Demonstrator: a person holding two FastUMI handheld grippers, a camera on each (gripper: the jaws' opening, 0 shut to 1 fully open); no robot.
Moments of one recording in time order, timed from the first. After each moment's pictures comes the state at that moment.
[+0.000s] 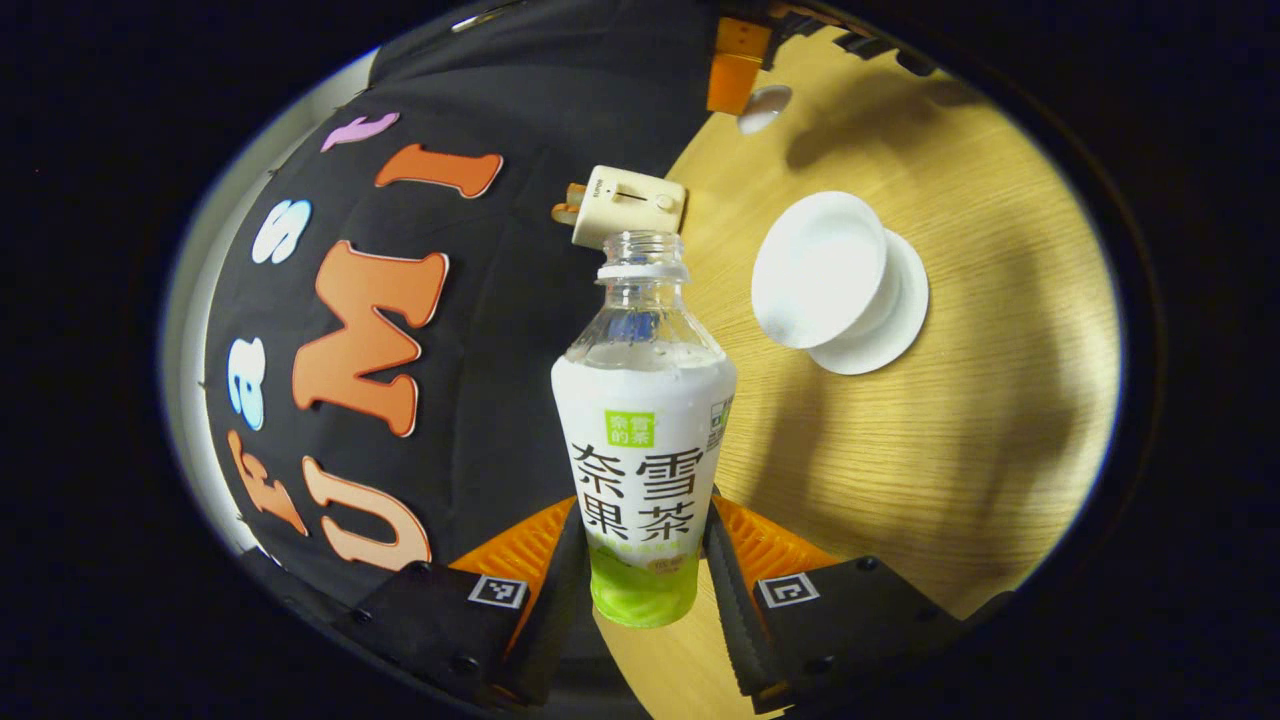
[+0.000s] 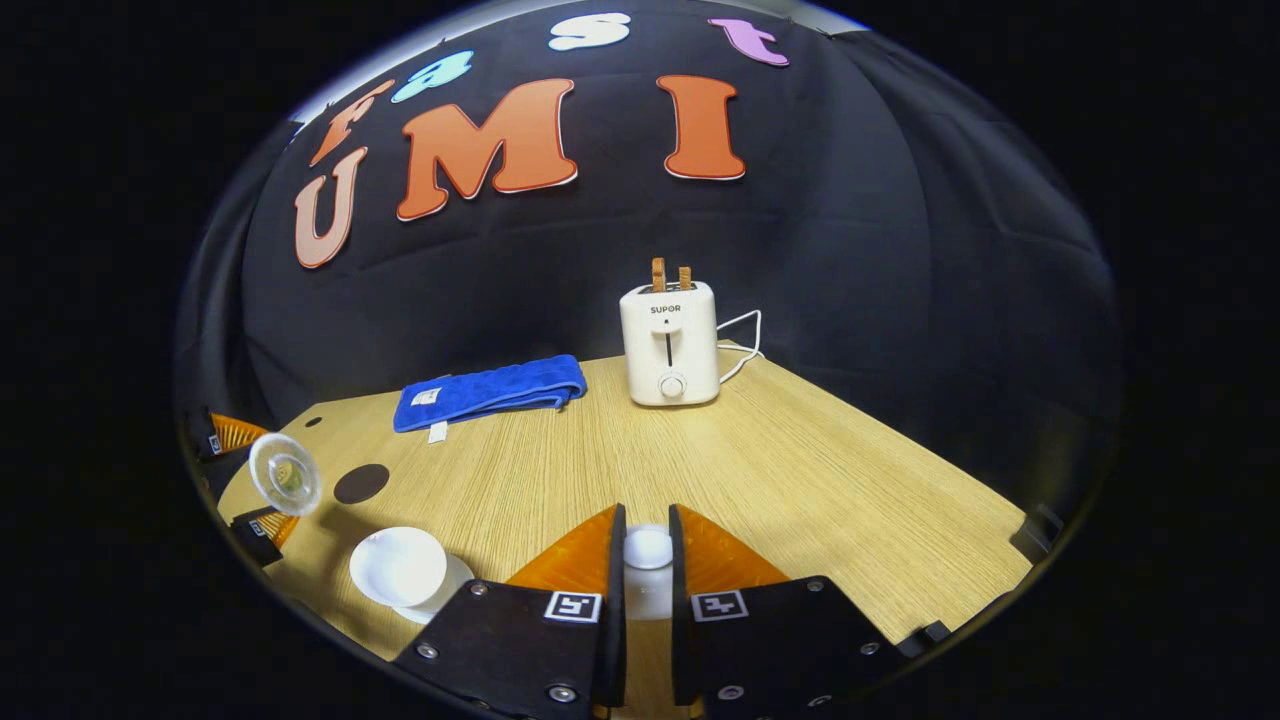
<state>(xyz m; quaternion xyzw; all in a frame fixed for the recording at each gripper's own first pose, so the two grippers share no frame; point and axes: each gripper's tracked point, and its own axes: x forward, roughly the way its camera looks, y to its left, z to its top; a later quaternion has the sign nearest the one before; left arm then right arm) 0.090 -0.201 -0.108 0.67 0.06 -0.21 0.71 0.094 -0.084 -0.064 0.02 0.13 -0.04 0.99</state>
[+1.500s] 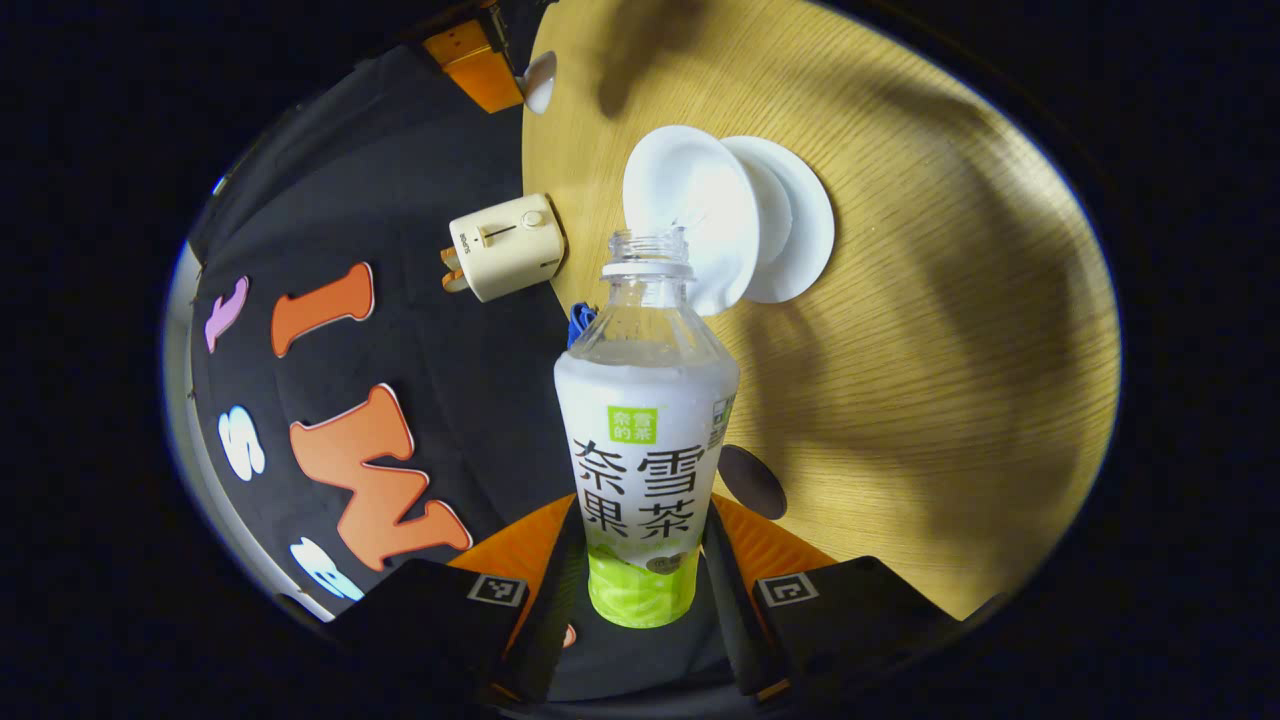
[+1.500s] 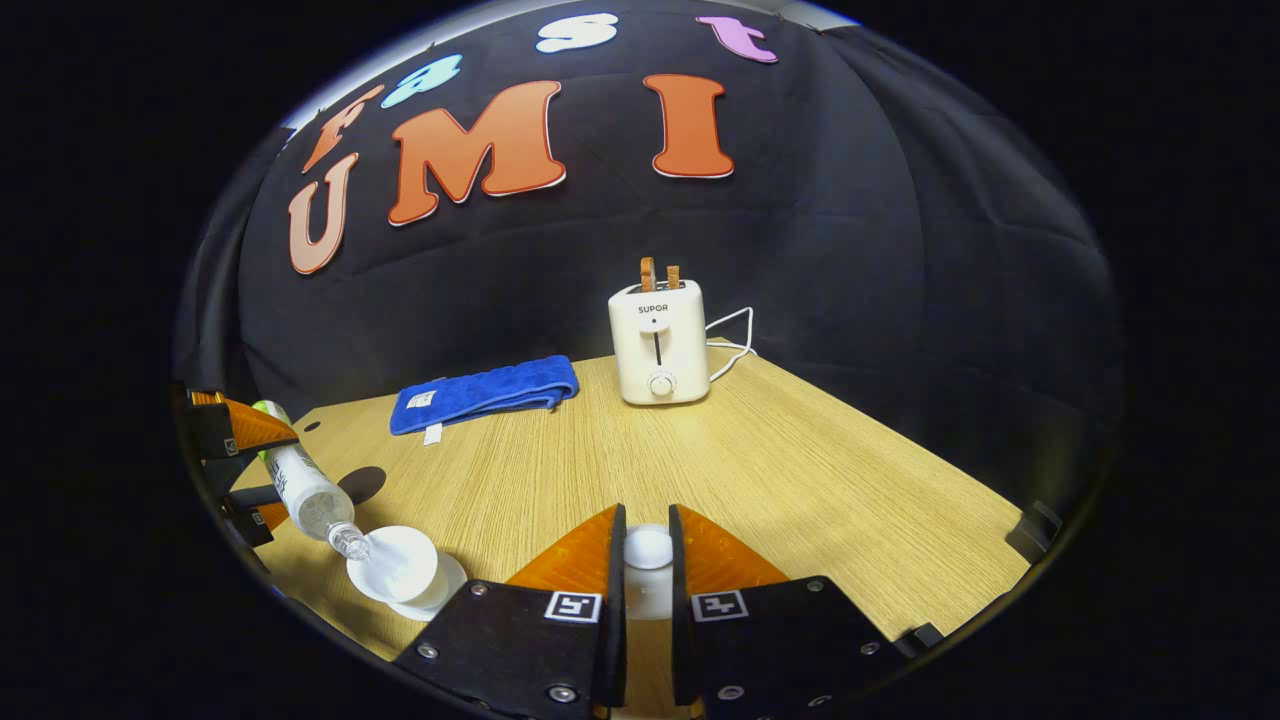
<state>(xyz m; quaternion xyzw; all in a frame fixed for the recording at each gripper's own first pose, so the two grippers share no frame) 0.102 -0.222 -0.089 0.85 0.03 -0.22 0.48 0.090 -0.094 -0.064 0.02 0.13 -0.04 0.99</state>
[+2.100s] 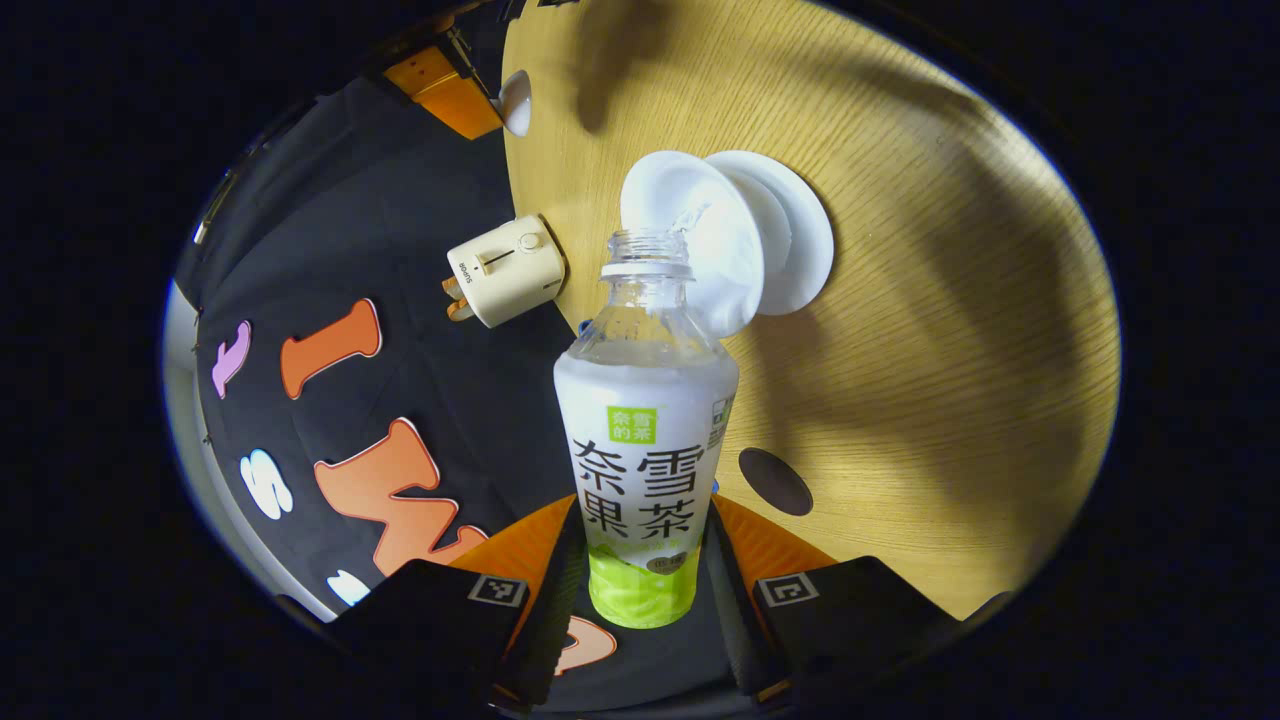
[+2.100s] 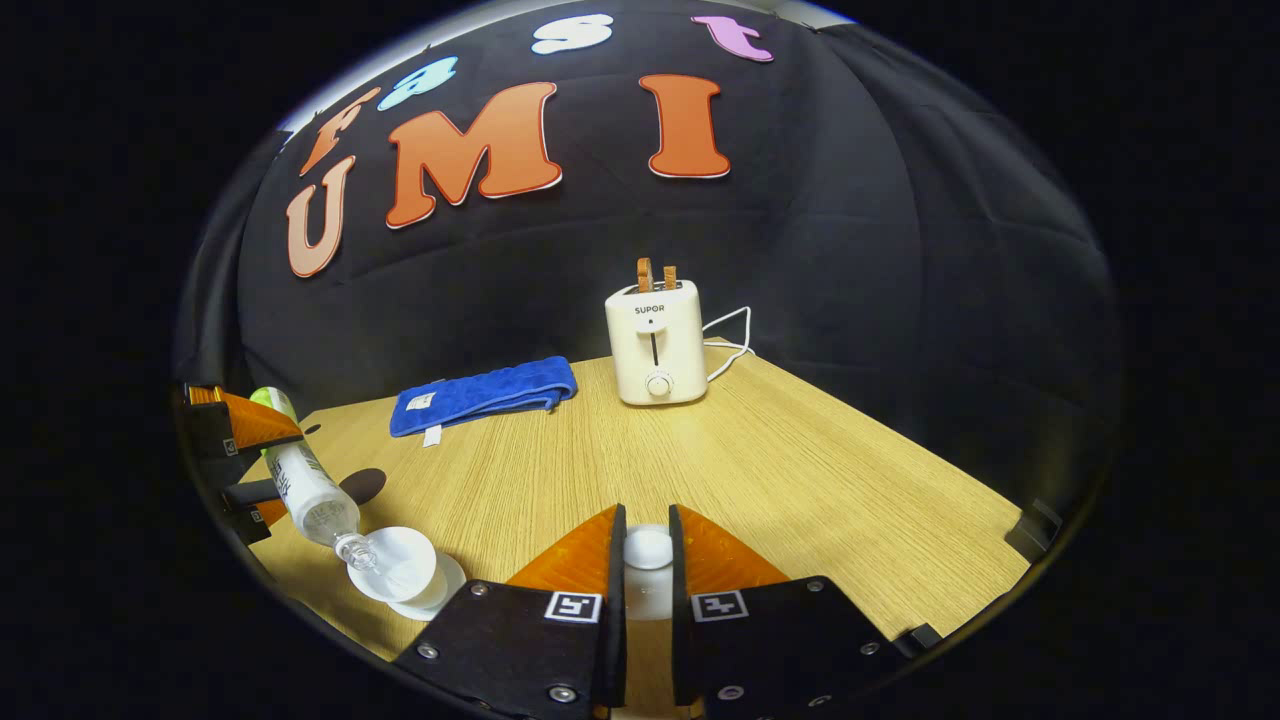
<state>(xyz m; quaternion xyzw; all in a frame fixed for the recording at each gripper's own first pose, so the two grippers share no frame) 0.097 -0.236 -0.082 0.86 0.01 -0.22 0.45 0.089 -0.099 -0.064 0.03 0.14 -0.05 0.99</state>
